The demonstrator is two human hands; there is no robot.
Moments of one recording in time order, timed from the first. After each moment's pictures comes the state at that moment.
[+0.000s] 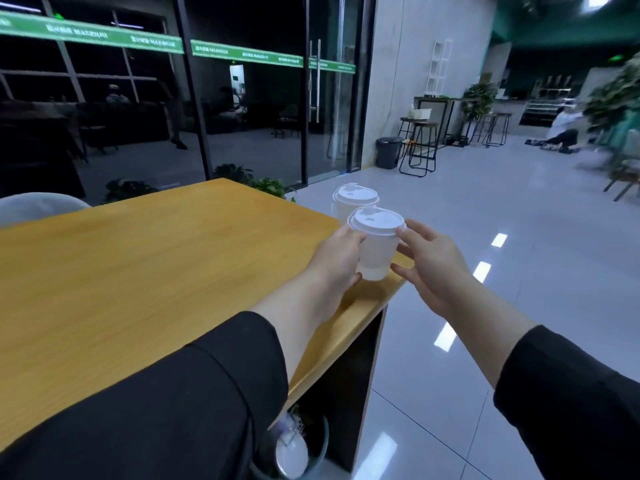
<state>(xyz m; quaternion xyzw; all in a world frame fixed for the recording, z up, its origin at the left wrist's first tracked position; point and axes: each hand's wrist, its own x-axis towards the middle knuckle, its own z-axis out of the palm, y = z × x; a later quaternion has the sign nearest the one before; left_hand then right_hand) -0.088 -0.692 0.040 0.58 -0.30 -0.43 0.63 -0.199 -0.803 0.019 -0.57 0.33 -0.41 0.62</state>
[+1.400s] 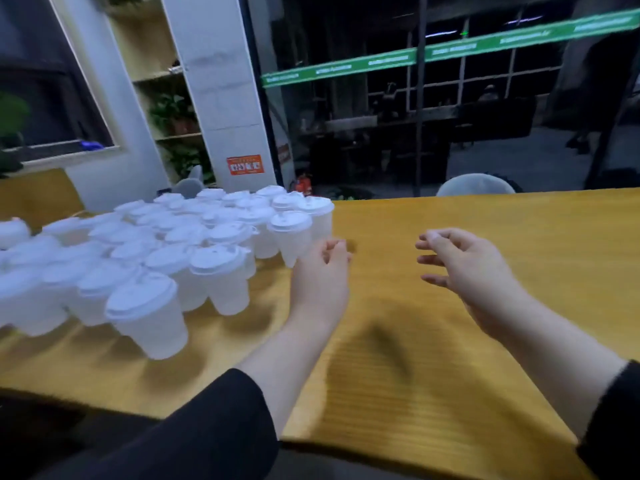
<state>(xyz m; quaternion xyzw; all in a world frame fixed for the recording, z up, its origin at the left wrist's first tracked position) 0.020 -0.087 0.054 0.78 0.05 0.18 0.60 0.043 -0.279 0.045 -0.73 -0.01 -0.12 0.67</state>
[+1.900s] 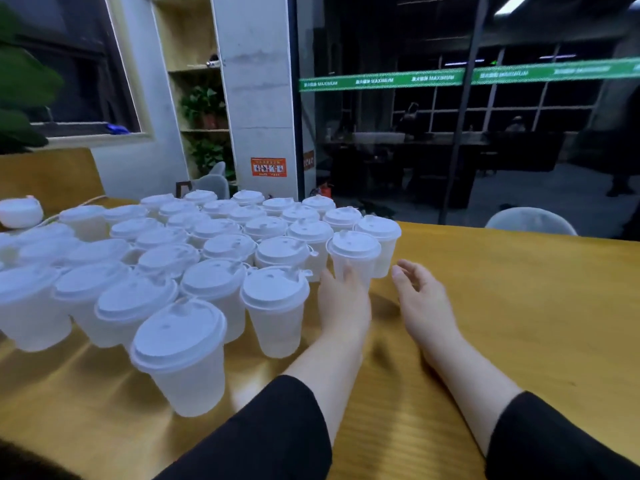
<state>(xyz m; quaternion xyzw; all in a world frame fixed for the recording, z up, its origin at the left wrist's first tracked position) 0.121 -0.004 0.026 0.69 0.17 0.16 0.68 0.157 -0.116 0.001 -0.78 -0.07 -0.16 0.60</state>
